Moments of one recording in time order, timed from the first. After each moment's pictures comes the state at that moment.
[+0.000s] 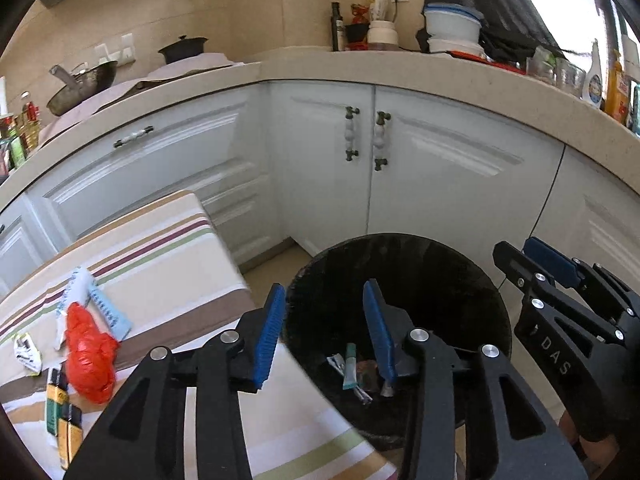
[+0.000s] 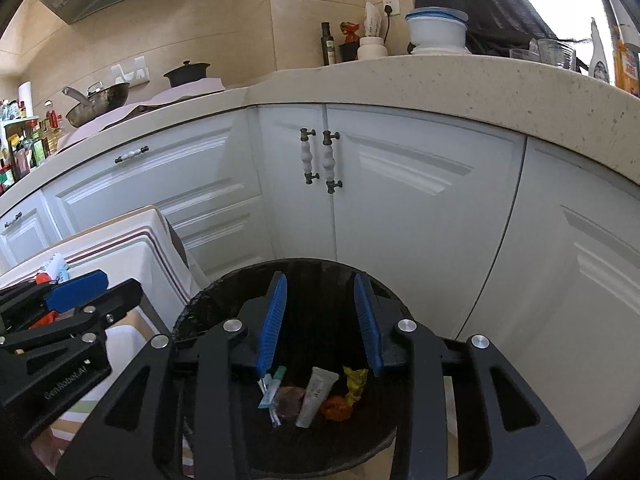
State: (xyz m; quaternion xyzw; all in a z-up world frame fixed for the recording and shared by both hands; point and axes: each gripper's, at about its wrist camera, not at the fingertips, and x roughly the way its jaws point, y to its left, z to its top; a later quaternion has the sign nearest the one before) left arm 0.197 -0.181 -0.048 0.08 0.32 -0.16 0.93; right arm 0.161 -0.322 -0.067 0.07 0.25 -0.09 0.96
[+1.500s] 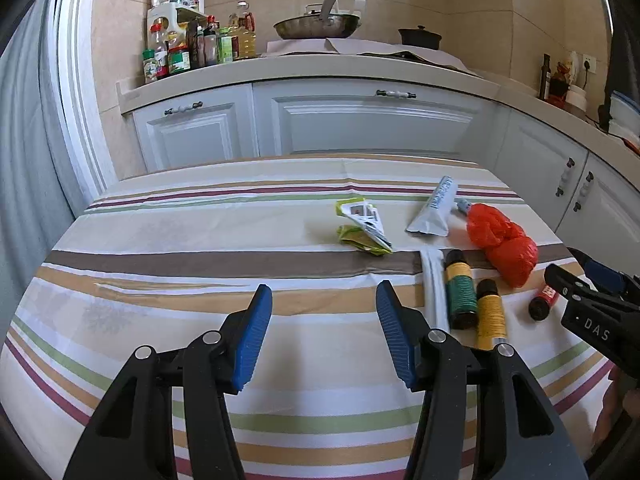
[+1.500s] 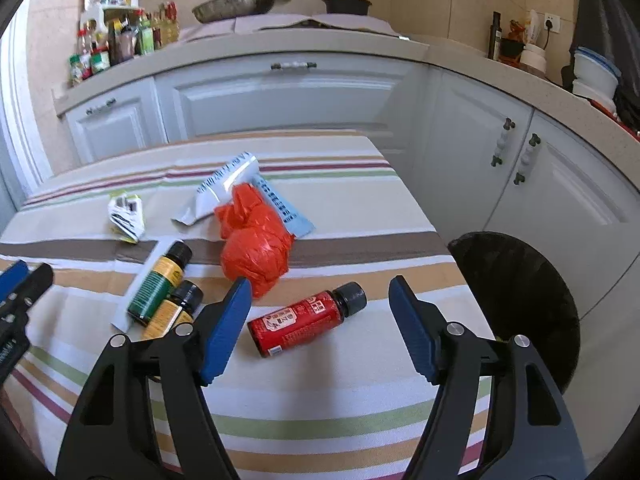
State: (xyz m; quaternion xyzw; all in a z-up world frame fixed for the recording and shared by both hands) left arm 0.112 0.129 -0.055 -0.04 0.32 0.10 0.94; right arm 0.172 -0.062 -0.067 -0.04 0.35 0.06 0.93
